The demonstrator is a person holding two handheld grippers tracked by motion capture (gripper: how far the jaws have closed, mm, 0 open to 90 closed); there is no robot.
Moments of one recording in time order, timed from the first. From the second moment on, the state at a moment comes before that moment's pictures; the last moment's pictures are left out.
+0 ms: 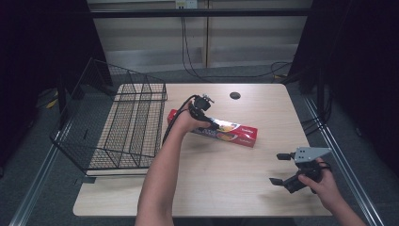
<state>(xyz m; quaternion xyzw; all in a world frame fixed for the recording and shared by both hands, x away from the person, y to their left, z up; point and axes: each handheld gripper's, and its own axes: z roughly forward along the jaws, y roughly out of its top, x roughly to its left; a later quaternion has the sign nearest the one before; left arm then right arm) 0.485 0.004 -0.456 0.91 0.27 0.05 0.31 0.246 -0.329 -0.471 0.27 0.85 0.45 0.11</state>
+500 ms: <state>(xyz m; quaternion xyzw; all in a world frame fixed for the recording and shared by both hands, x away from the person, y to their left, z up) 0.463 0.005 -0.456 0.93 0.25 0.03 0.28 0.247 -0.328 -0.472 0.27 0.85 0.44 0.10</state>
